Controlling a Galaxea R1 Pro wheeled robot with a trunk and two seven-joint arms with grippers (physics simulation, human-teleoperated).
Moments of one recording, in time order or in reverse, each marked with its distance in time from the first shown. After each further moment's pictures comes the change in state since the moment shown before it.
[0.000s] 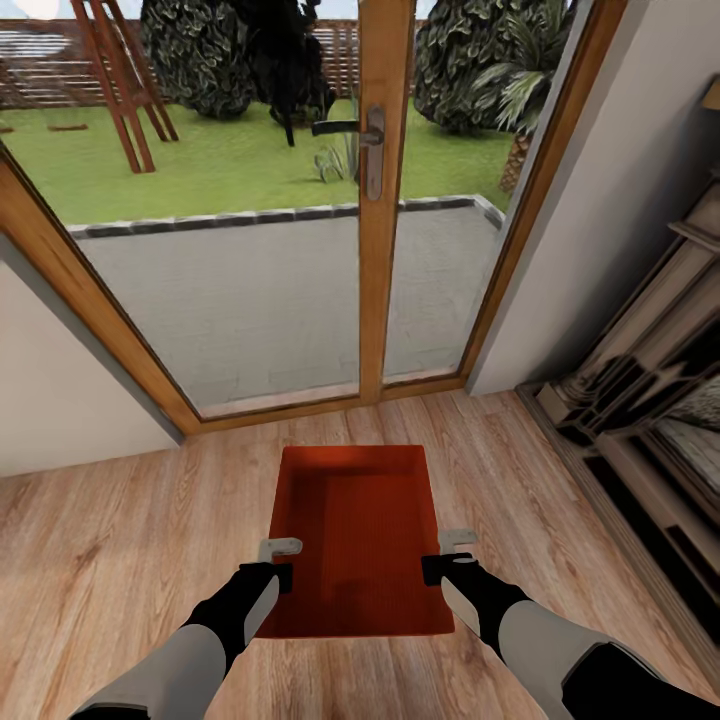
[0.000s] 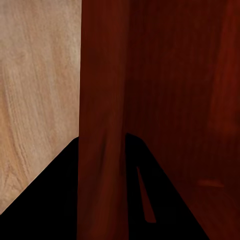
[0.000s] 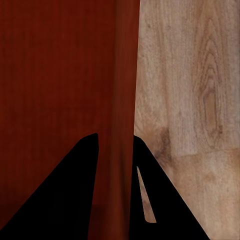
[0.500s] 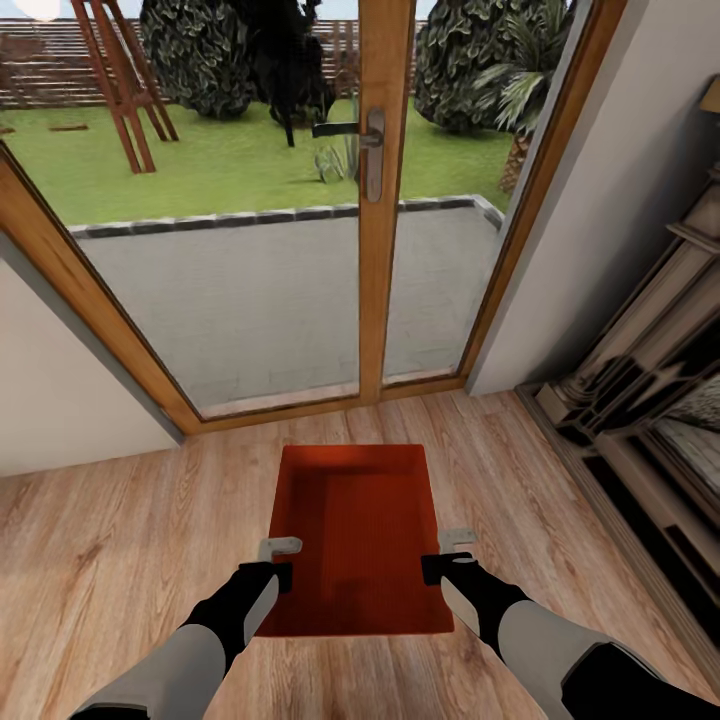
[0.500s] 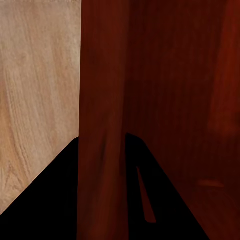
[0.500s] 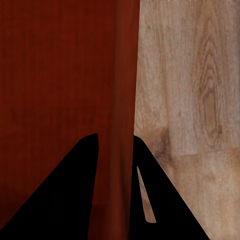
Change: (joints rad) left arm 0.000 0.001 0.002 -0.004 -0.006 -0.003 -0.004; right arm 0.000 0.002 -0.004 0.000 0.004 -0.007 0.000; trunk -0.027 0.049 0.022
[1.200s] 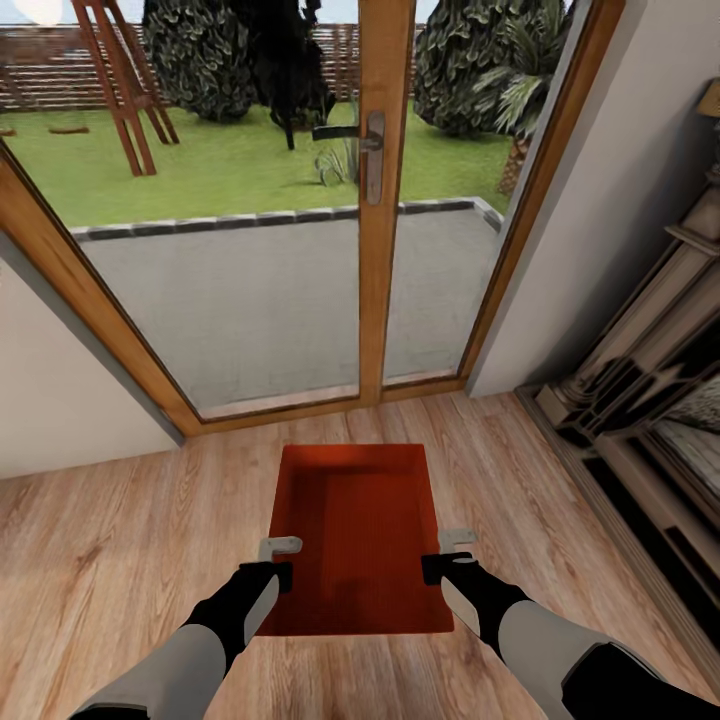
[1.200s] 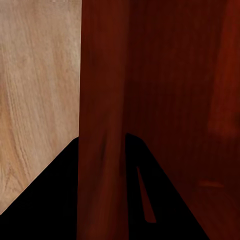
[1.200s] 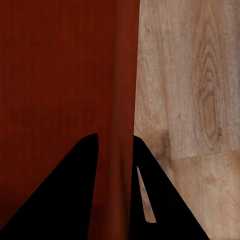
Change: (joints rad) left arm 0.000 -0.001 -0.004 0.000 0.003 -0.004 0.003; right arm 0.000 -0.001 0.004 0.000 -0.006 -0.005 0.000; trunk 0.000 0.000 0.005
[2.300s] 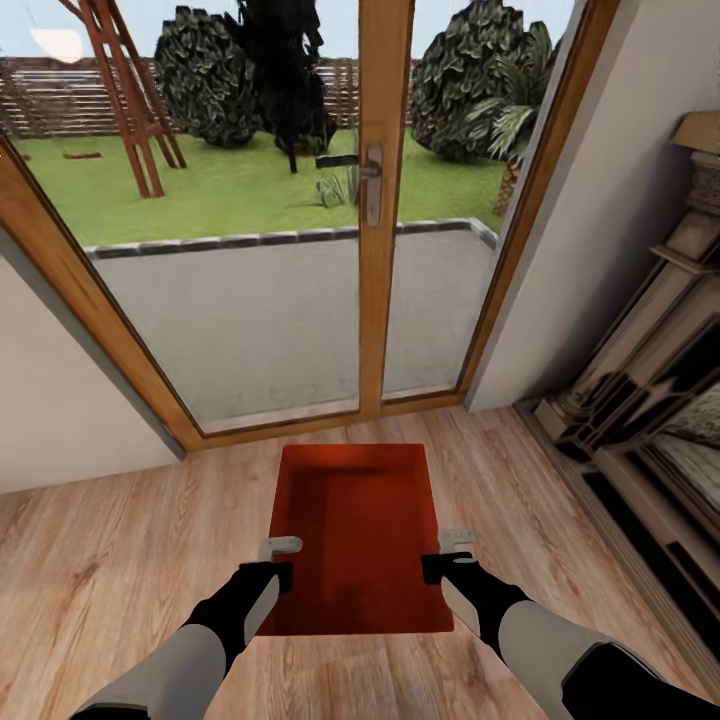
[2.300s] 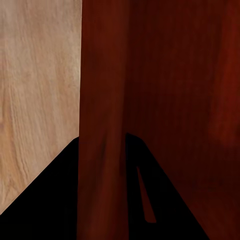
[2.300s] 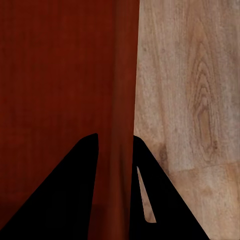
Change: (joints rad) left arm 0.000 0.000 -0.001 0.001 0.004 -0.004 0.002; right arm -0.001 0.000 0.005 0.000 -0.004 -0.003 -0.001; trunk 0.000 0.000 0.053
